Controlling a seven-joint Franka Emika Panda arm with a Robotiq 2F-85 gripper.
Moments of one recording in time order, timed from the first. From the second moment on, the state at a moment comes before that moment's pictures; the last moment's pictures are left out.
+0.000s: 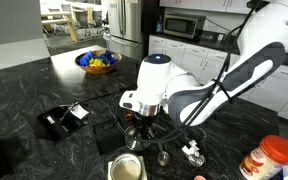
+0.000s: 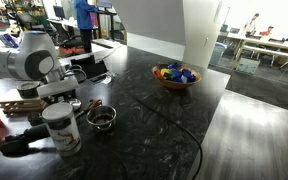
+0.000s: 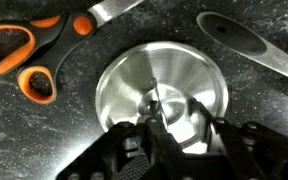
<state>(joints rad) 0.23 0.35 0.28 -1.98 -0.13 2.45 -0.64</state>
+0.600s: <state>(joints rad) 0.22 0.35 0.28 -1.98 -0.13 2.45 -0.64</state>
